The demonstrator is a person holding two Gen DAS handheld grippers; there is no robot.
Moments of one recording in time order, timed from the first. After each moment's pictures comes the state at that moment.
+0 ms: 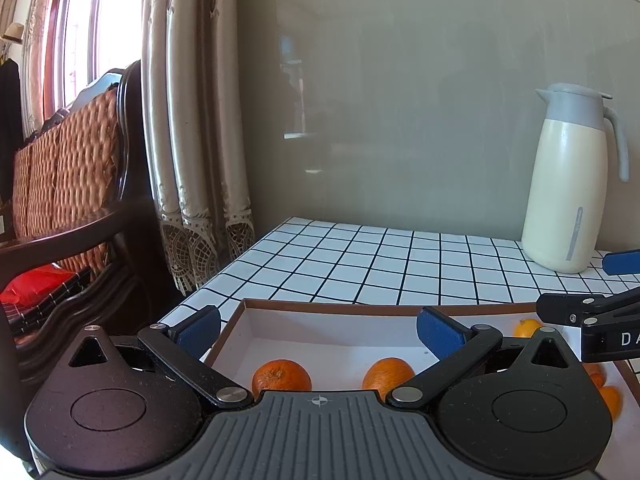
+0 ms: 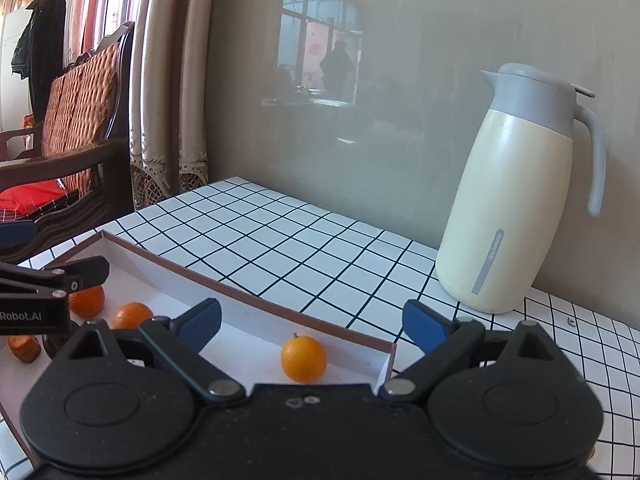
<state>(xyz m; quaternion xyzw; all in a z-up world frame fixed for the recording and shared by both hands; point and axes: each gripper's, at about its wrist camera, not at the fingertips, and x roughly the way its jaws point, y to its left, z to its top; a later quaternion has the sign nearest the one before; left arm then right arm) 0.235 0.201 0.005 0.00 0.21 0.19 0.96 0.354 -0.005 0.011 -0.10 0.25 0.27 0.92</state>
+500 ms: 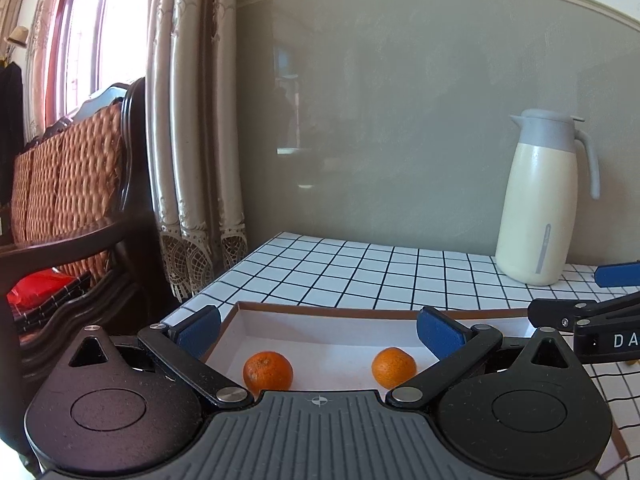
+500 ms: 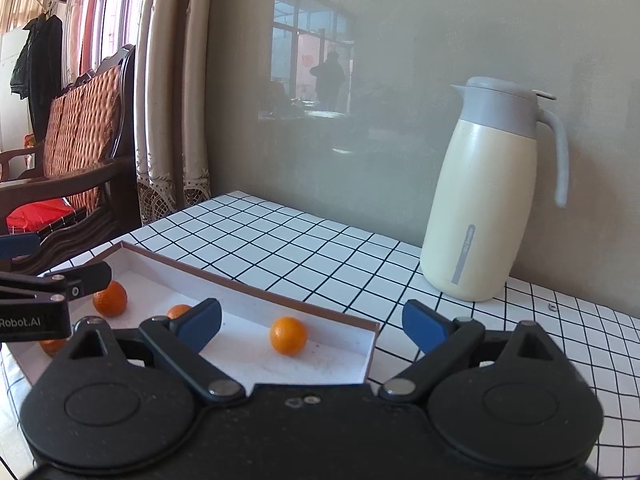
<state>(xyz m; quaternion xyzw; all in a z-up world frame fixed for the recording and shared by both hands) 0.197 0.170 0.019 -0.01 0.18 0.18 0.97 0.318 -0.034 0.027 -0.07 0.24 0.27 0.93</state>
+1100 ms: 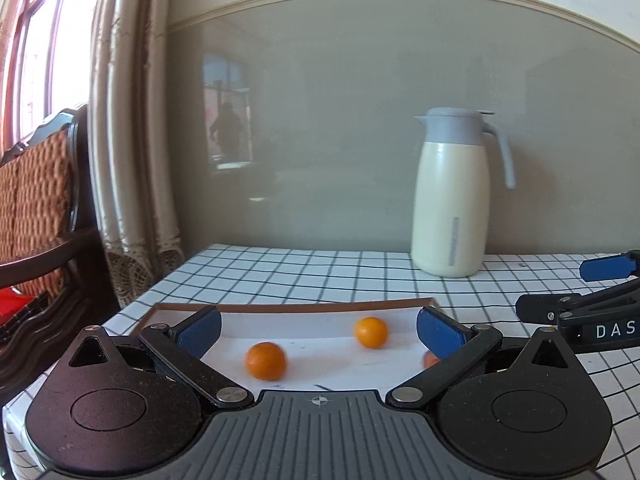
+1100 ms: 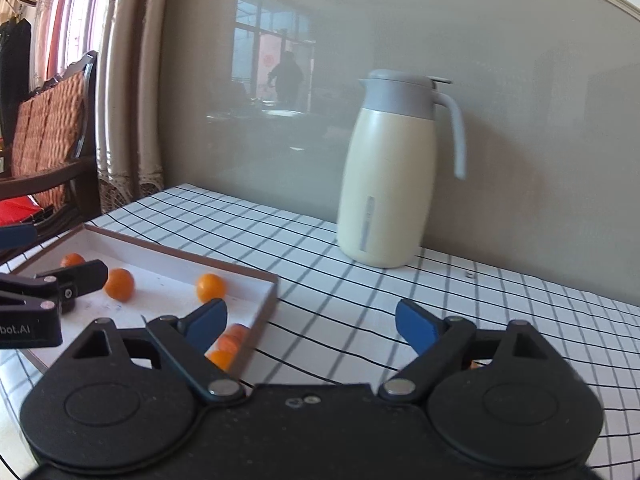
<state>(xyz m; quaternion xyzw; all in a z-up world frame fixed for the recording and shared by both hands) 0.187 0.085 0.023 0.02 0.17 0.11 0.98 0.292 -0.116 0.027 -0.07 0.24 0.20 0.95</state>
